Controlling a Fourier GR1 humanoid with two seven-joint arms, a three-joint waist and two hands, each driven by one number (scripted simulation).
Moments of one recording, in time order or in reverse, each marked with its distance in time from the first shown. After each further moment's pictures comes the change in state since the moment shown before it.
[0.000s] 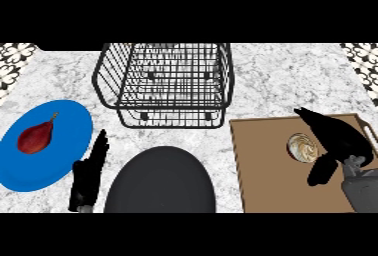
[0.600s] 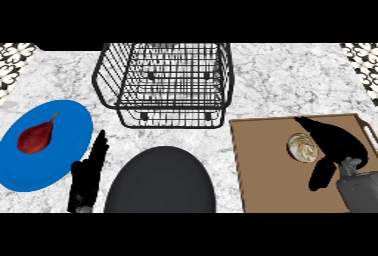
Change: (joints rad) left arm 0.012 -0.023 0.028 -0.022 -0.031 -0.029 0.015; right arm 0.026 0.070 -0.069 0.090 0.099 0.067 -0.072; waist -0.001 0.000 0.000
